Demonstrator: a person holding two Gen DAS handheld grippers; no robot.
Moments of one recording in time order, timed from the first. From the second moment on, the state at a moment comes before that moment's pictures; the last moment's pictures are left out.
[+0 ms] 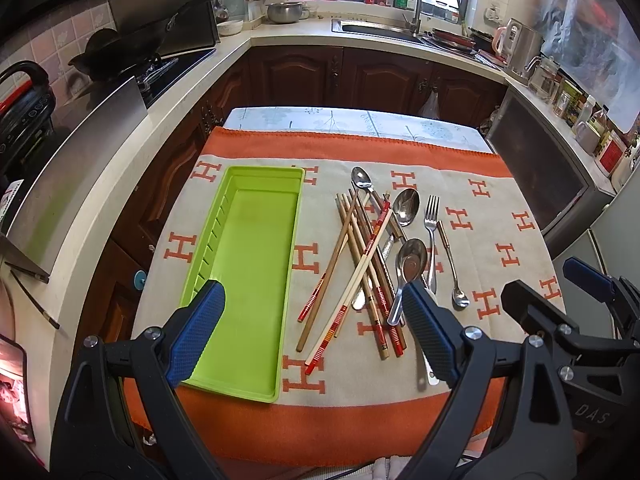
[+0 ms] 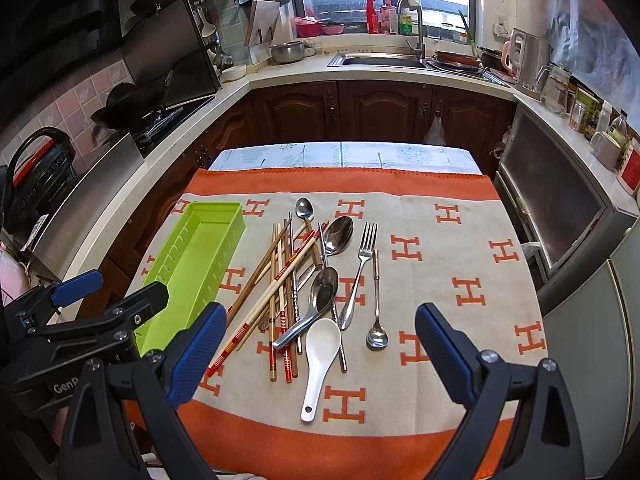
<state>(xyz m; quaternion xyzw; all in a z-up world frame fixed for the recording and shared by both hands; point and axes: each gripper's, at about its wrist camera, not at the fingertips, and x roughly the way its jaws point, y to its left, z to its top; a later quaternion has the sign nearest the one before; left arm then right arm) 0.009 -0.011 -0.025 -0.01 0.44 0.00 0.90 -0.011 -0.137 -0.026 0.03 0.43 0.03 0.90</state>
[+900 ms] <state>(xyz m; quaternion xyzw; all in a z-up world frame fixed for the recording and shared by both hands) 0.007 -0.007 -0.028 -0.01 0.45 0.00 0.89 -0.015 -0.134 -0.016 0.01 0.41 0.02 0.91</state>
